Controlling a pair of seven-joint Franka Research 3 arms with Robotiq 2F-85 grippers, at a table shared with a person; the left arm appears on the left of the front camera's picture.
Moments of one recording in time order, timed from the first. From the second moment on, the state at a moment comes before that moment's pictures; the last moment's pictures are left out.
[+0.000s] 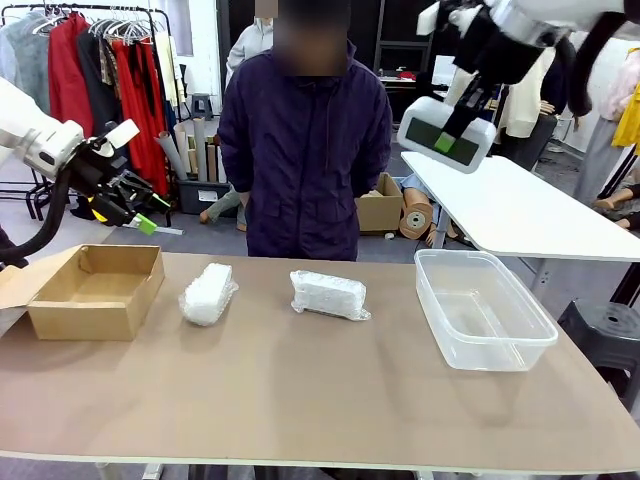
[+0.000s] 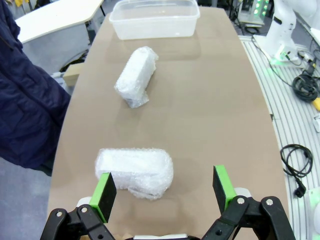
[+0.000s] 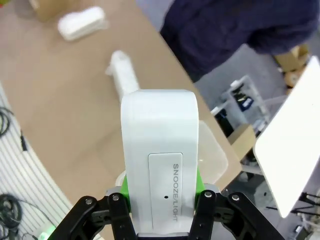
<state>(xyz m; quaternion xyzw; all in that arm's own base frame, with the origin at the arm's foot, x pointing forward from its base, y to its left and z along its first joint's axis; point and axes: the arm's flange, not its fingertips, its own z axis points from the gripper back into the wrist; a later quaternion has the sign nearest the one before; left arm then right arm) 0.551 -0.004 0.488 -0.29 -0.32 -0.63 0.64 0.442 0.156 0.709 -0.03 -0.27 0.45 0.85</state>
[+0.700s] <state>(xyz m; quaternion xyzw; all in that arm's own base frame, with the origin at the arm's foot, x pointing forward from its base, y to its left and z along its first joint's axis) 0.551 -0.004 0.488 -0.29 -0.32 -0.63 0.64 0.438 0.144 0.704 -0.03 -0.28 0.44 0.85</state>
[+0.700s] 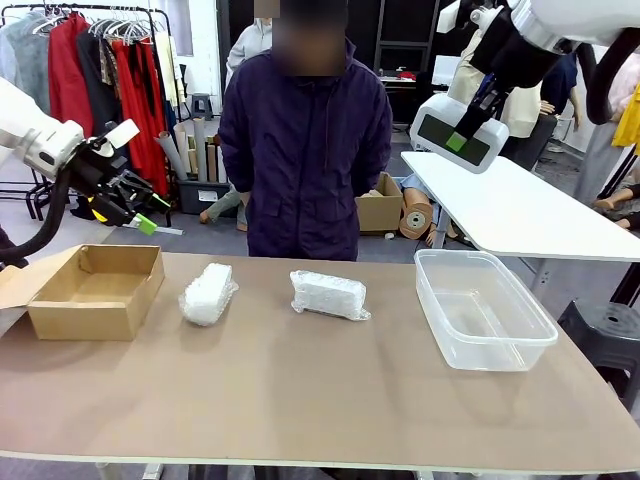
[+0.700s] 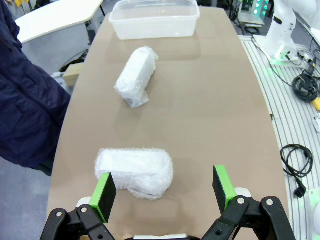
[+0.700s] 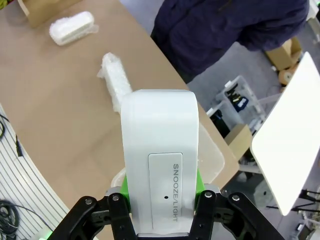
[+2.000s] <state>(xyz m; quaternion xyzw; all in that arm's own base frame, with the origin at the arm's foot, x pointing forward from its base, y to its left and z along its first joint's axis) 0.550 -0.004 0.488 -0.29 -0.32 -0.63 0.64 0.525 0.034 0.627 -0.01 -0.21 0.23 0.95</state>
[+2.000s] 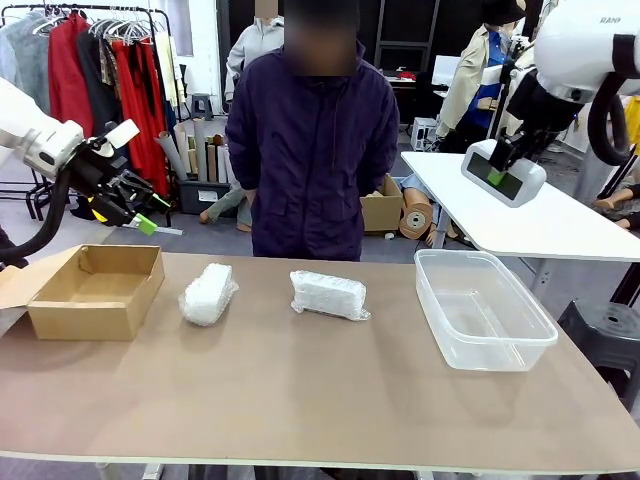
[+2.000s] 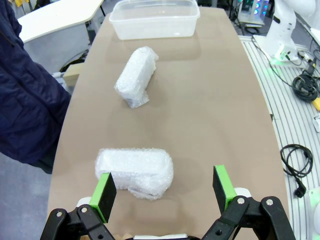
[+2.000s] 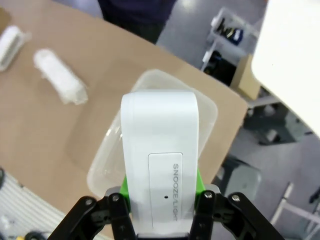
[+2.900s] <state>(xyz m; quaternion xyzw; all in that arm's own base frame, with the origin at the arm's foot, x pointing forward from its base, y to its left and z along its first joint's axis) 0.550 -0.004 0.488 -0.29 -0.32 -0.63 0.64 0.539 0.018 0.515 -0.04 -0.15 0.03 0.99</state>
